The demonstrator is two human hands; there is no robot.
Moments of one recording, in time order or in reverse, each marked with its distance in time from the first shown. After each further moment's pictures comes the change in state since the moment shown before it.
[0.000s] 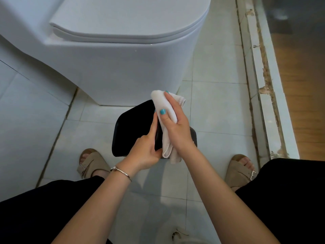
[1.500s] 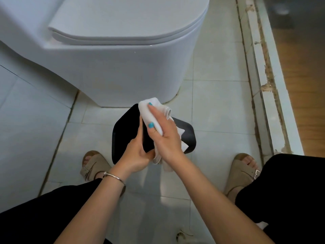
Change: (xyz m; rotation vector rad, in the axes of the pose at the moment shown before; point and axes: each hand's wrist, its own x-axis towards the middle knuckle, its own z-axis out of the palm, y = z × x) left_hand -0.008 -0.026 -0.009 -0.257 0.079 -0.104; right_hand -0.015 0.015 0.030 -0.200 -0.057 -0.080
